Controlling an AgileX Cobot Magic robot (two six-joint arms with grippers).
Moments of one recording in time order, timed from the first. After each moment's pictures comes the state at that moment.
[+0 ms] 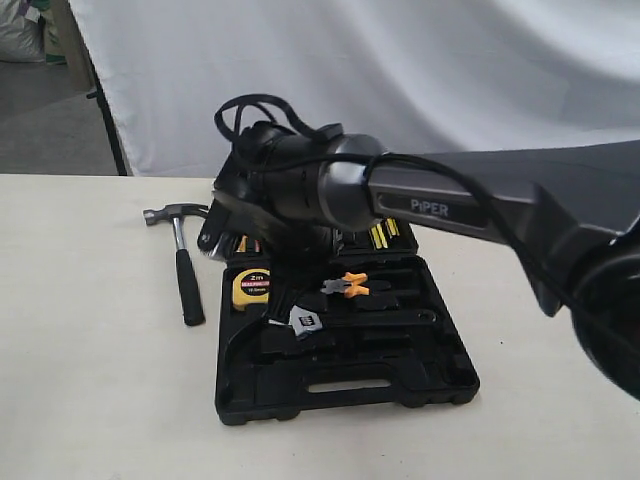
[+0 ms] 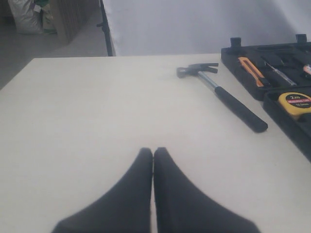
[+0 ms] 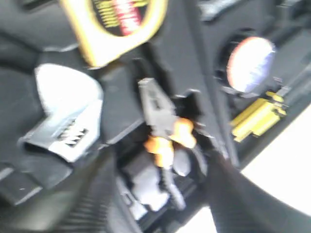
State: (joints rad) left arm 0.13 0.00 -0.01 0.02 0.10 -0.31; right arm 0.96 2.19 -1.76 -0.62 1.03 -0.11
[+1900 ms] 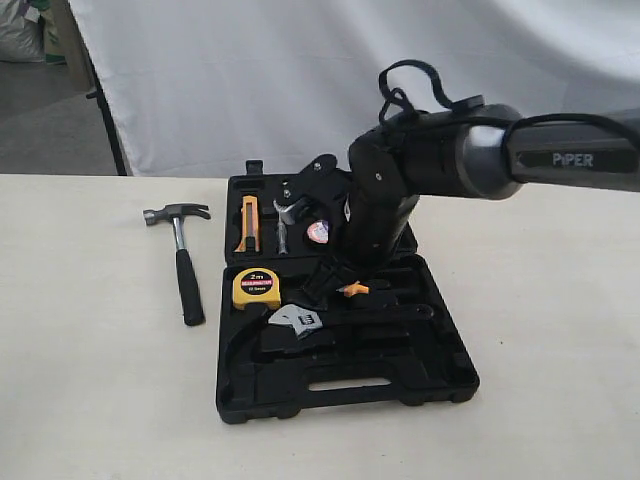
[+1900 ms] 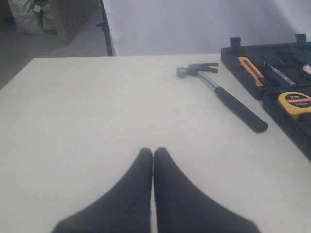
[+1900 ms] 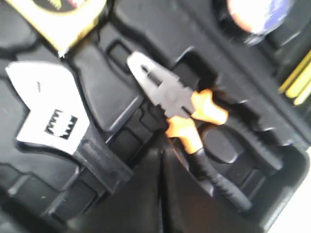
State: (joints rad) left arm 0.13 0.00 -0.01 0.02 0.10 -0.31; right arm 0.73 2.05 -1.50 -0.21 0.71 -0.15
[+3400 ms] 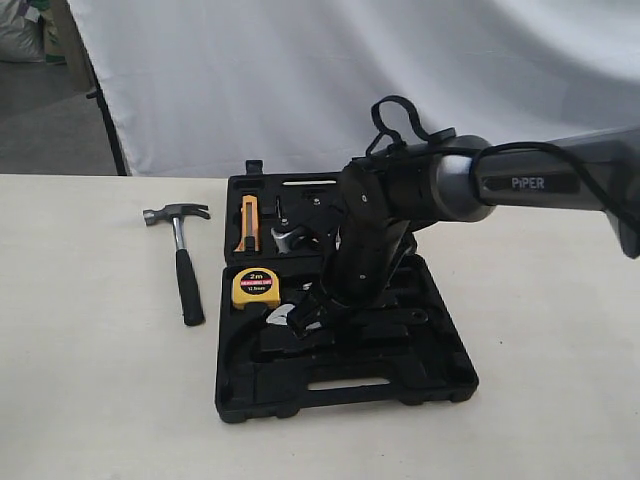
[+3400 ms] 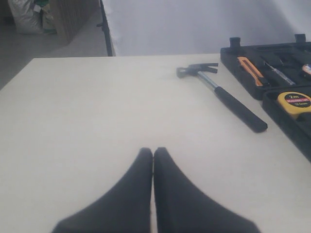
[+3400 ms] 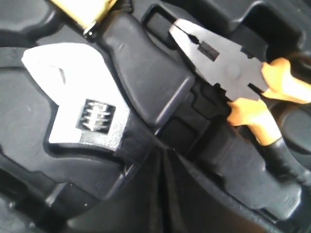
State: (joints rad) left arm 0.13 0.00 -0.01 0.02 0.10 -0.31; right arm 0.73 2.15 -1.51 -0.04 0.74 -0.15
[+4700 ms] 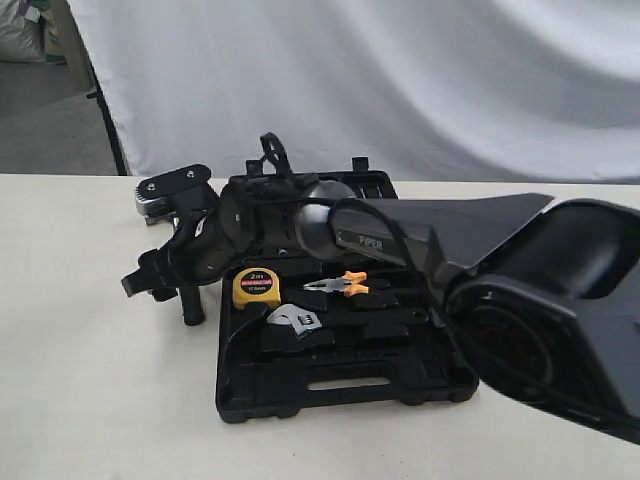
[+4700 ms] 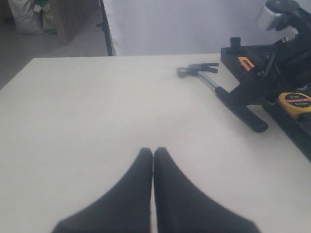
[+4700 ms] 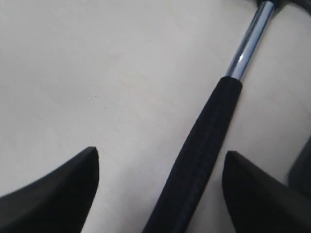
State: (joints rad) left arm 0.13 0.00 -0.01 0.02 0.10 -0.31; right arm 0.90 2.45 -1.97 0.27 0.42 -0.20
